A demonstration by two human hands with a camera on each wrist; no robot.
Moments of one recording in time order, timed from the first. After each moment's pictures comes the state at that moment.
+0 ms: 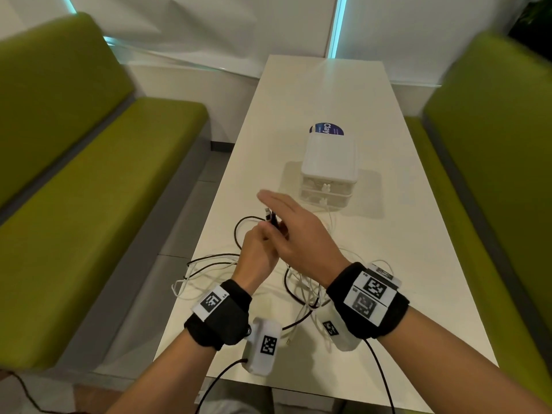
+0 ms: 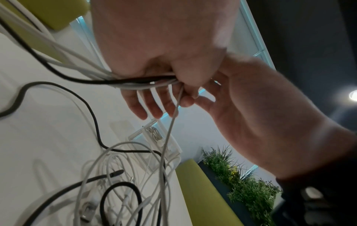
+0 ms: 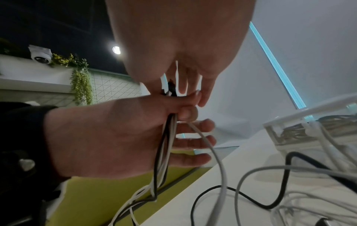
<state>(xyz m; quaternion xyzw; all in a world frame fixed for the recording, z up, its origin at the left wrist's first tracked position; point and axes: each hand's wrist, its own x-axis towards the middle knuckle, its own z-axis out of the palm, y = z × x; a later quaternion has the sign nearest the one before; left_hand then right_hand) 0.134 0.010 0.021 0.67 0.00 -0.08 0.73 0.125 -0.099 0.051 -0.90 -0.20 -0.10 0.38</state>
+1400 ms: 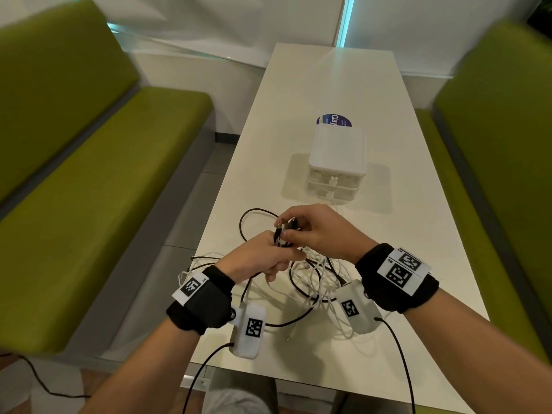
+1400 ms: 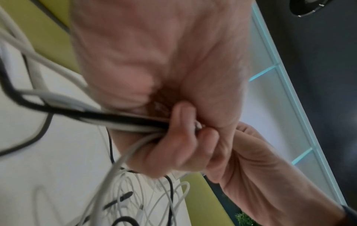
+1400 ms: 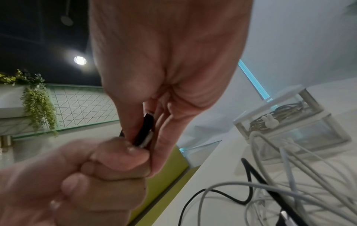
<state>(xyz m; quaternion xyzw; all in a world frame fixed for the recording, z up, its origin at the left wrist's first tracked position) 0.133 0.037 0.035 0.76 -0.08 -0.37 0.53 0.143 -0.130 0.052 -0.88 -0.18 0.12 0.41</state>
